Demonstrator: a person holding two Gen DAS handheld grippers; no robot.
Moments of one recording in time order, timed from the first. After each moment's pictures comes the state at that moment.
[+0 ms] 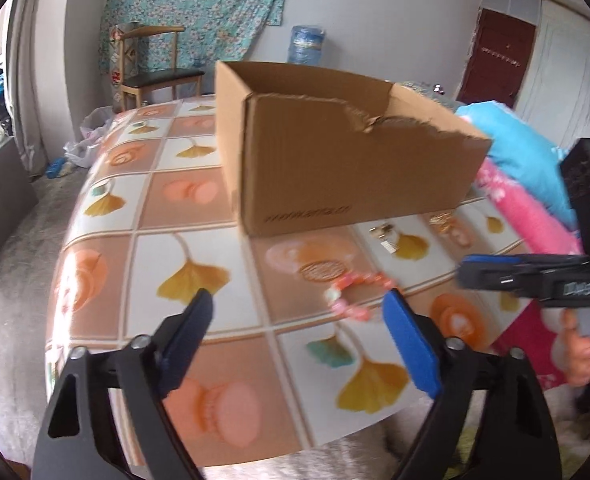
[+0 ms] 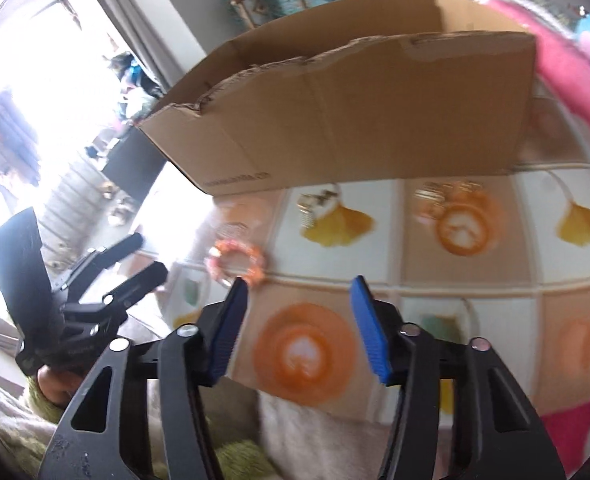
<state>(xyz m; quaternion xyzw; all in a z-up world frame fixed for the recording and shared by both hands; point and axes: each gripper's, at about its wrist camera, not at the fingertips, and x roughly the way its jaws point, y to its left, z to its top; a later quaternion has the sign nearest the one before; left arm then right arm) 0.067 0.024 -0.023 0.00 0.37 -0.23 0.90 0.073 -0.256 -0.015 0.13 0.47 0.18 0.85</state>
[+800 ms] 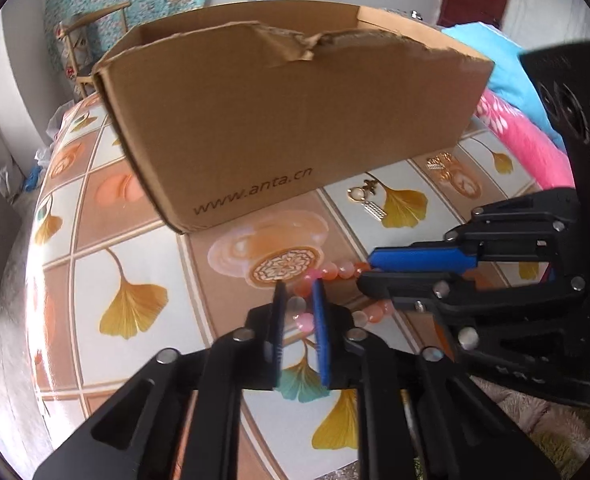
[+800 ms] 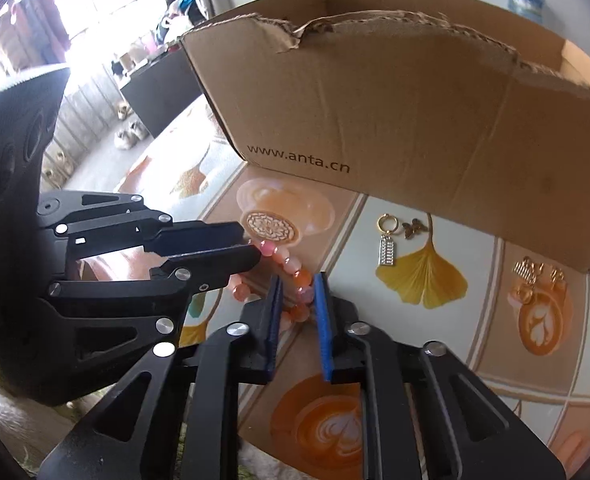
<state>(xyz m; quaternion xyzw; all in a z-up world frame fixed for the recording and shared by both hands) 0.099 -0.034 -0.043 0.11 0.45 -0.25 0.85 0.102 -0.194 -0.021 -0.03 0.49 0.23 0.84</state>
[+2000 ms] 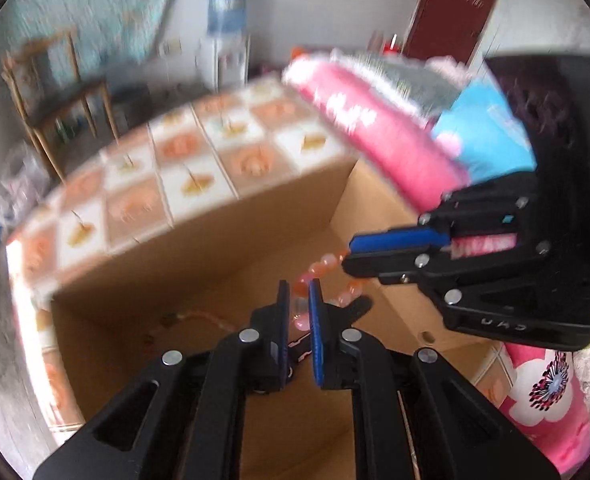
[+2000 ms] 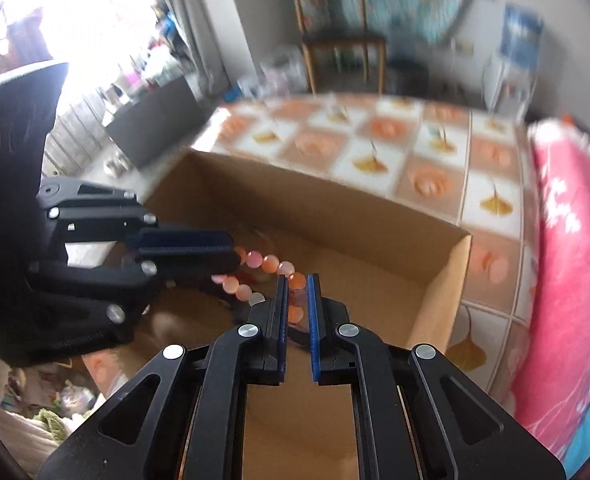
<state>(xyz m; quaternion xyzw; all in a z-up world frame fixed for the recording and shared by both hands) 0.317 -0.148 0.077 0.09 0.48 -0.32 0.81 0.324 -0.299 0.080 -0.04 0.52 0.23 0.82</state>
